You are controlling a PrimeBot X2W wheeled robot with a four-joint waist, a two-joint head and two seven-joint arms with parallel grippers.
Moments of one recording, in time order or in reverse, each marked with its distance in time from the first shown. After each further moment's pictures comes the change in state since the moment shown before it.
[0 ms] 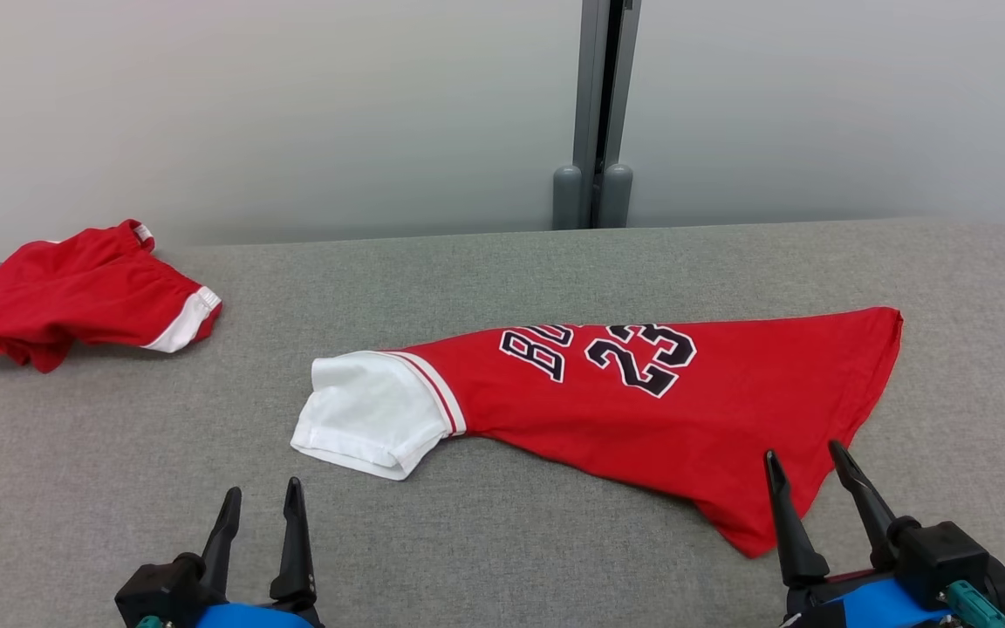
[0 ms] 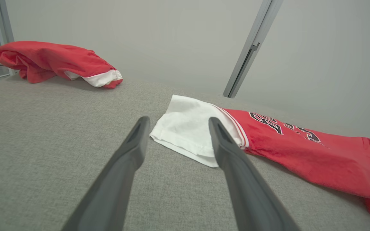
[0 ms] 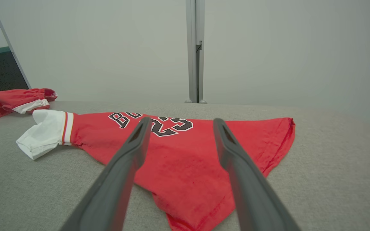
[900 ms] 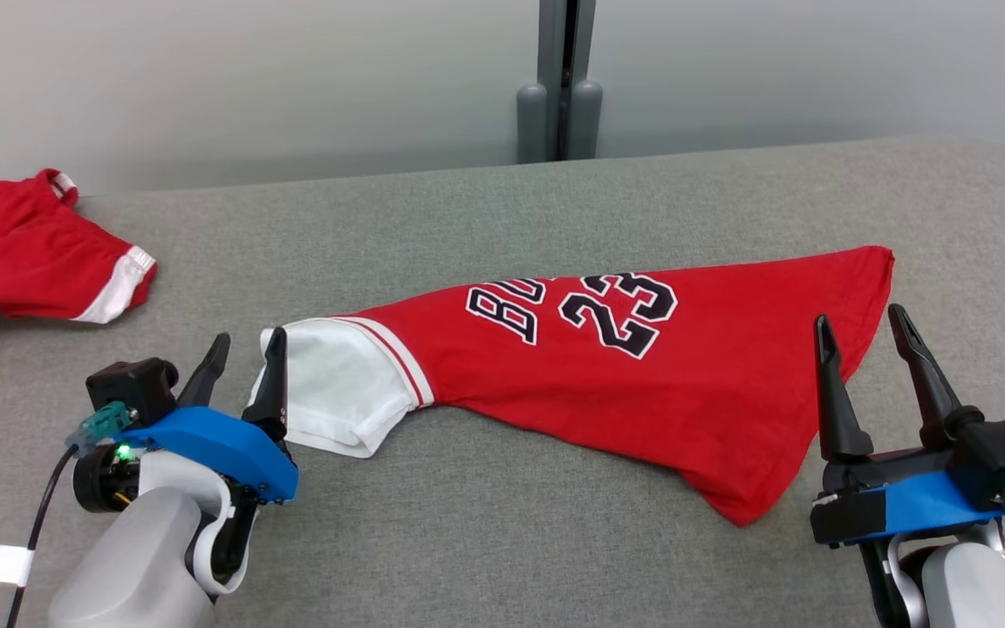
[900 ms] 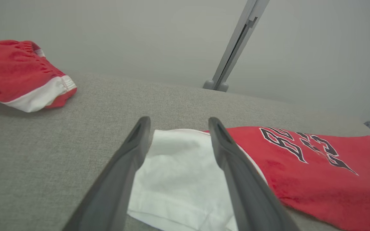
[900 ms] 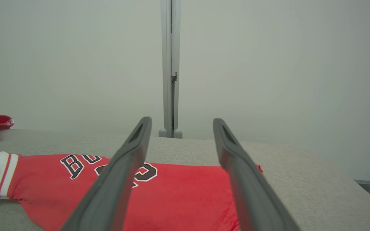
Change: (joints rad) left arm -0.533 0.169 -0.371 0.425 -0.425 -0.071 0.013; right arm -0.179 0.000 -0.081 -0.069 -0.059 0.000 0.000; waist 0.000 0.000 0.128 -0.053
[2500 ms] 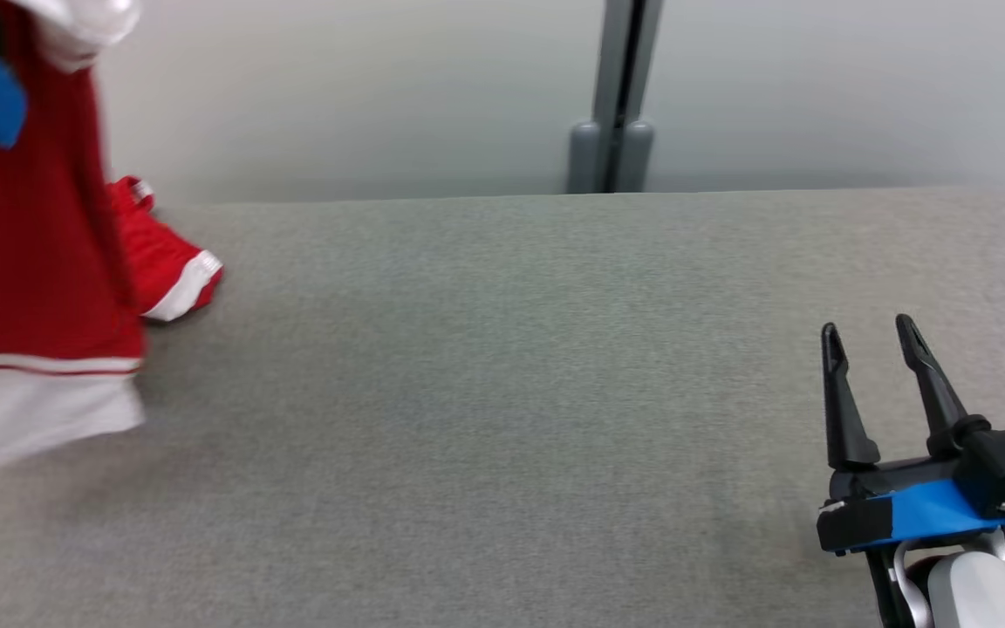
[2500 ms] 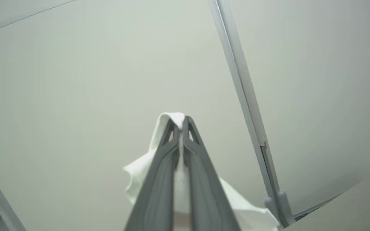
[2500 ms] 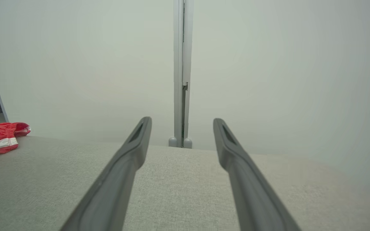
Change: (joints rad) left arm -0.537 0.405 0.030 -0.448 0.241 -0.037 0.344; right arm 0.017 0.000 -0.006 0.001 0.000 0.000 0.000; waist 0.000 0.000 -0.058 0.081
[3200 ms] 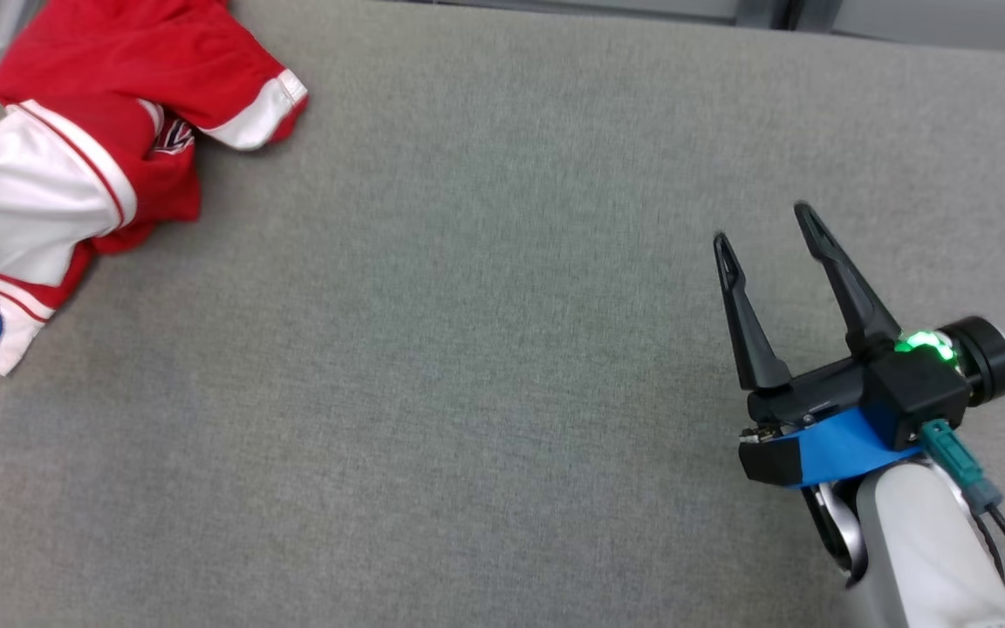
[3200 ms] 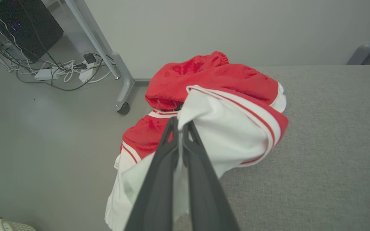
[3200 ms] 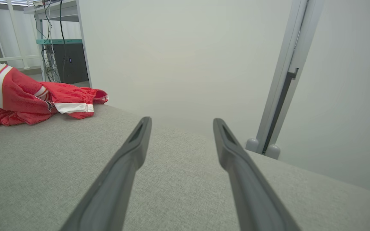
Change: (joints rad) left arm 0.261 -0.044 0.051 0.425 -0.113 -0.048 -0.017; right arm -0.188 0.001 0.170 -0.034 -0.123 0.000 0.000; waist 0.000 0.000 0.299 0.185
